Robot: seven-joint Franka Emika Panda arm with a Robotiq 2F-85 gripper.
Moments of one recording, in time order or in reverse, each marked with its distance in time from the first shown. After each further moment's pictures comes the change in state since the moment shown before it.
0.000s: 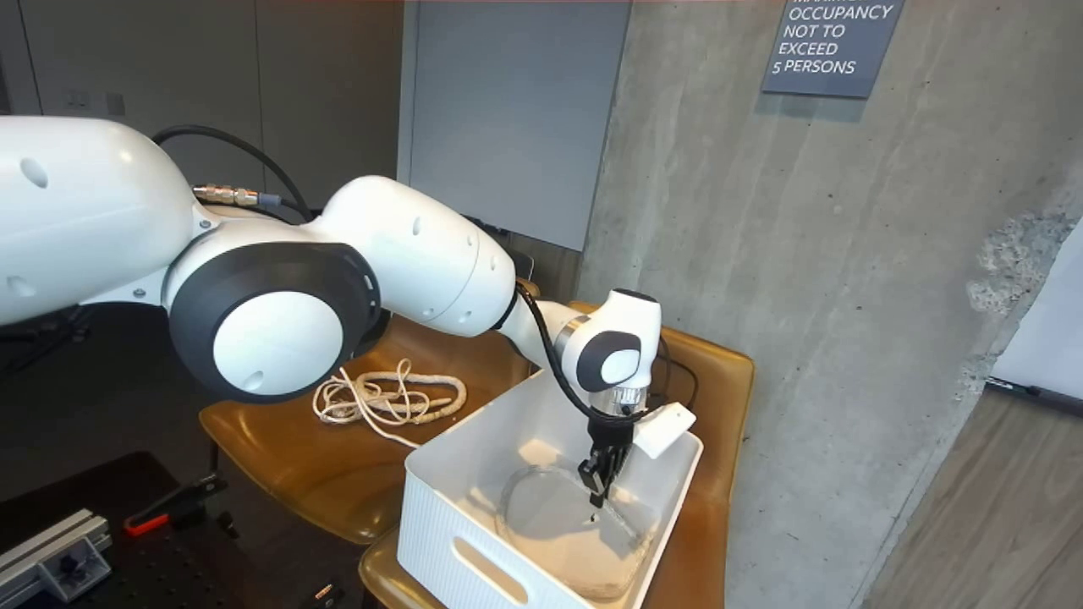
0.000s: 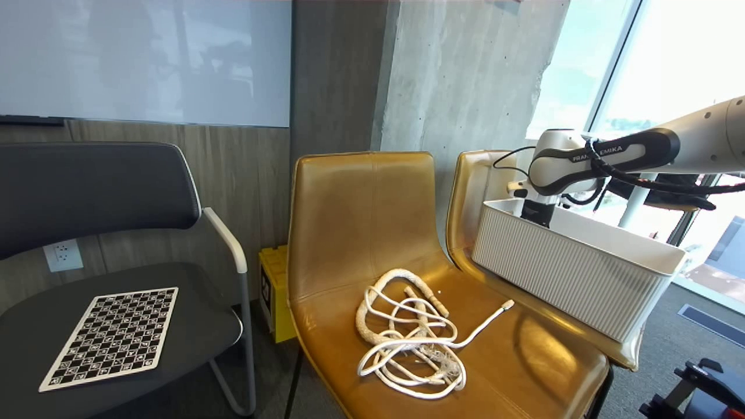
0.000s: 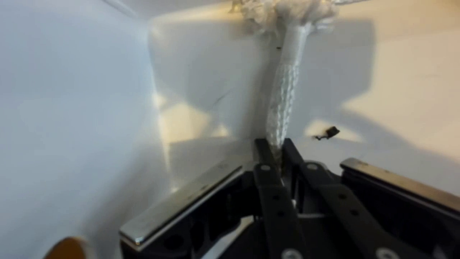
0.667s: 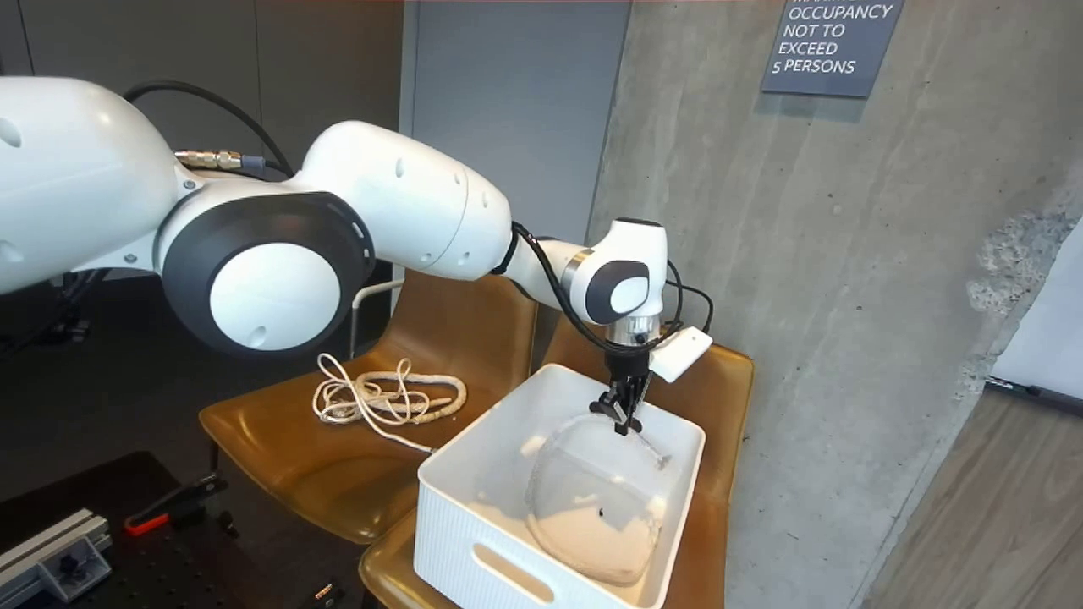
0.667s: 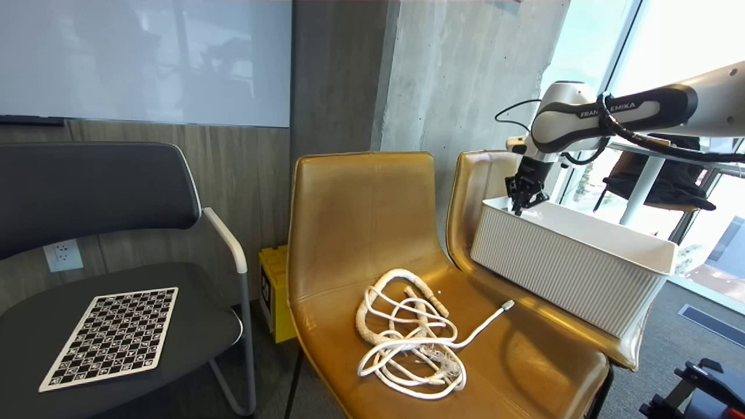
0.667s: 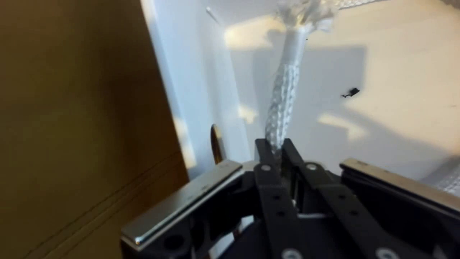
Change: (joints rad) arm 0.029 -0.086 0.003 0.077 0.000 0.001 0.022
